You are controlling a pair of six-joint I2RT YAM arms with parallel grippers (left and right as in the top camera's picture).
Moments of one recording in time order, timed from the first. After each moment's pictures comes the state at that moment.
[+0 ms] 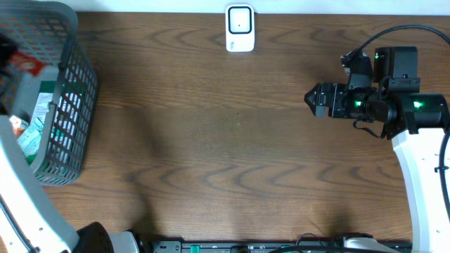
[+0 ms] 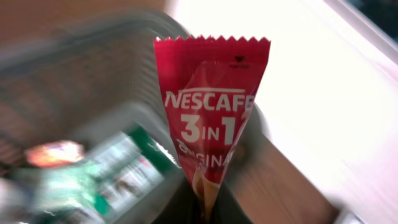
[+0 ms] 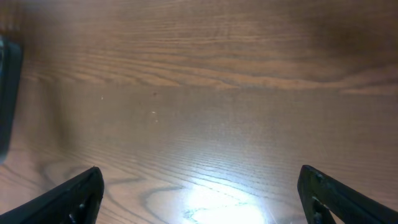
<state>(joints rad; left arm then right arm) 0.45 1.53 2.03 -1.09 0.05 -0.43 0.03 1.38 1.40 -1.05 -0.34 0.14</state>
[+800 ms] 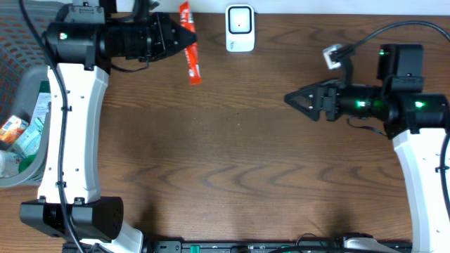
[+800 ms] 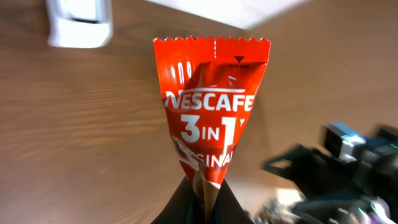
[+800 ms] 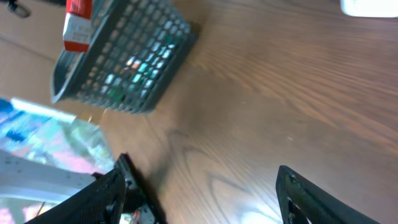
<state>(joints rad) -0.06 1.74 2.01 -1.10 0.89 -0.33 0.04 1.38 1.40 -0.96 -0.96 -0.01</state>
